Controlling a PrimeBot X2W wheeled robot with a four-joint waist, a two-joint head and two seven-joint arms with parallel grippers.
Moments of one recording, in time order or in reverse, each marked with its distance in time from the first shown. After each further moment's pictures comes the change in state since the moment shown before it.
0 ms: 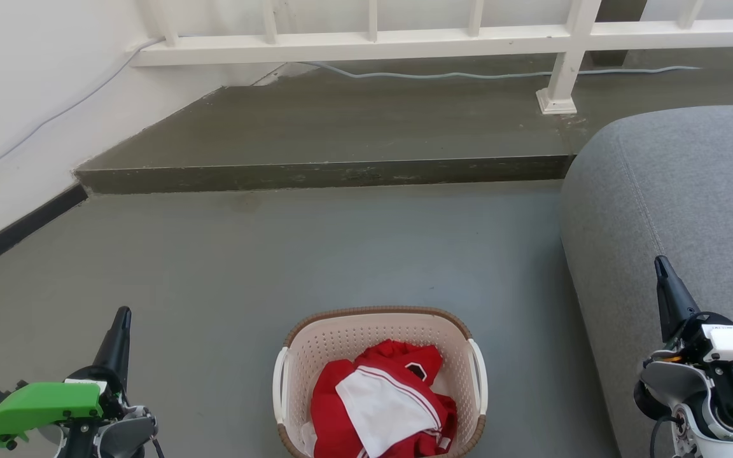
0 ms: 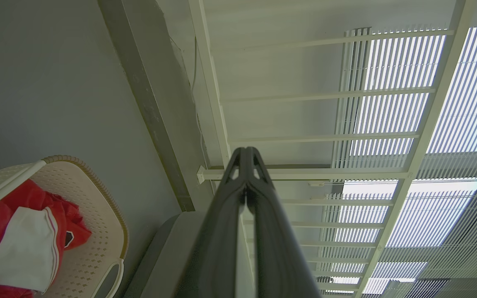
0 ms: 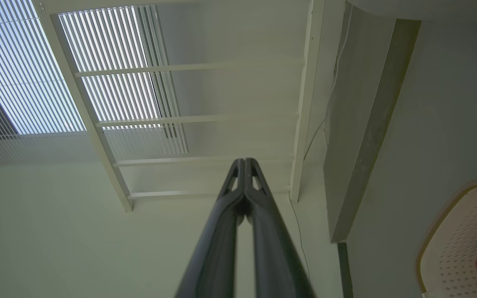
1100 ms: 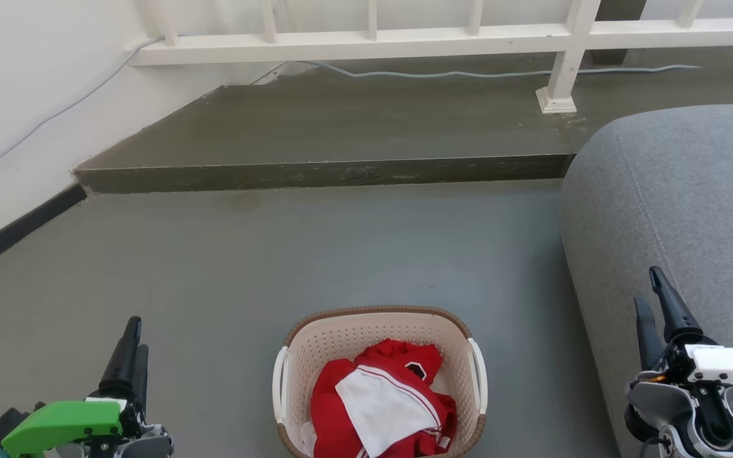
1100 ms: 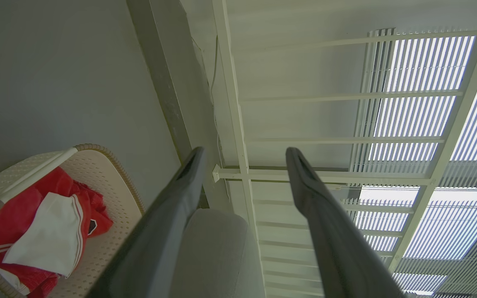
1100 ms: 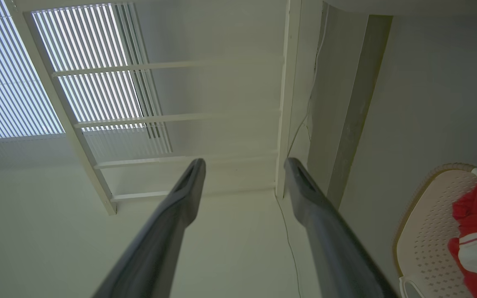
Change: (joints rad) left arm 0.037 -0.021 -0.024 0.028 0.016 0.002 -0.043; right arm 0.045 0.021 0.021 0.010 -0.016 -0.005 -0.024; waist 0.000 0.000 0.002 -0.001
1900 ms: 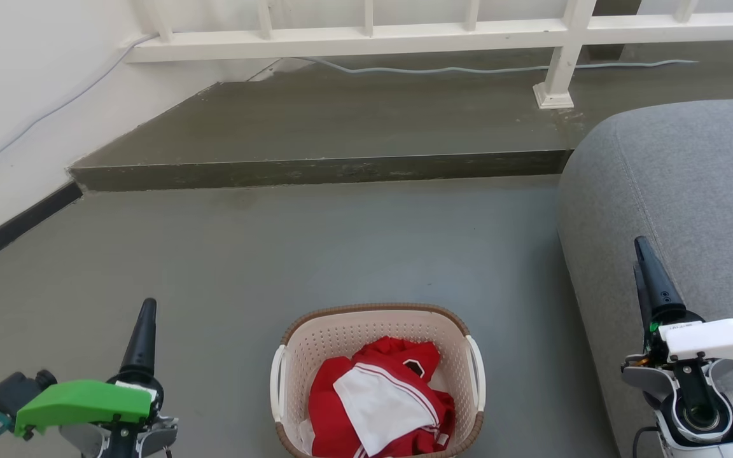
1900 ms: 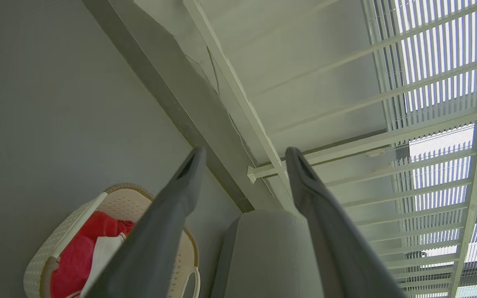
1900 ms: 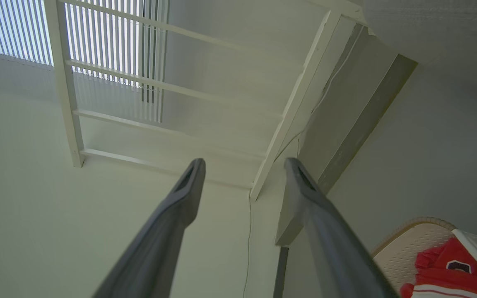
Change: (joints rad) left arm -0.009 0.038 -0.092 -0.045 0.272 0.000 -0.091; right arm -0.024 -0.059 0.116 -0.077 -0.222 0.000 -0.105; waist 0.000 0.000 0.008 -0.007
